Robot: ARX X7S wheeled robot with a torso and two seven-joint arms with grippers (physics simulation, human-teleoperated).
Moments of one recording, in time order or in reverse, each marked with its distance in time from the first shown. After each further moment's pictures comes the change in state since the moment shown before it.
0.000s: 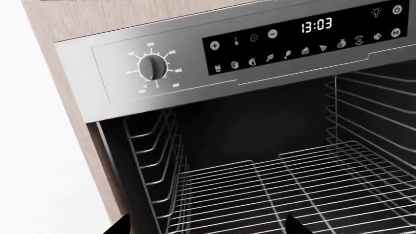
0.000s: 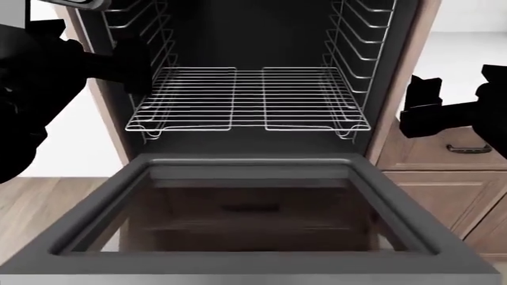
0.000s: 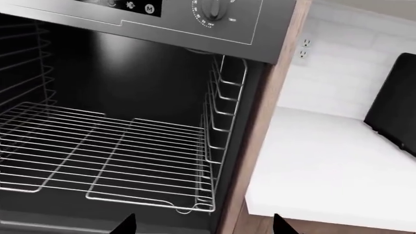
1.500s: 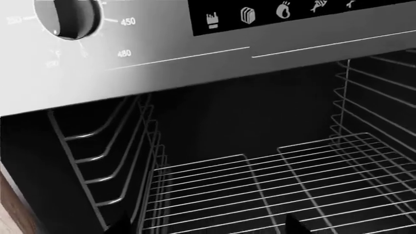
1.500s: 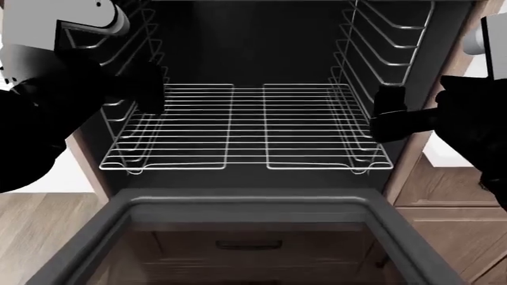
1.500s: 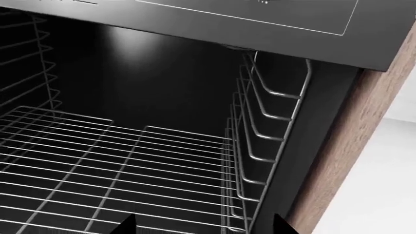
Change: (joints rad) left arm 0.058 -0.011 0.052 -0.061 -0.033 0.061 0.022; right arm -0.018 -0.067 -0.074 0.035 -0.076 -0.044 -0.081
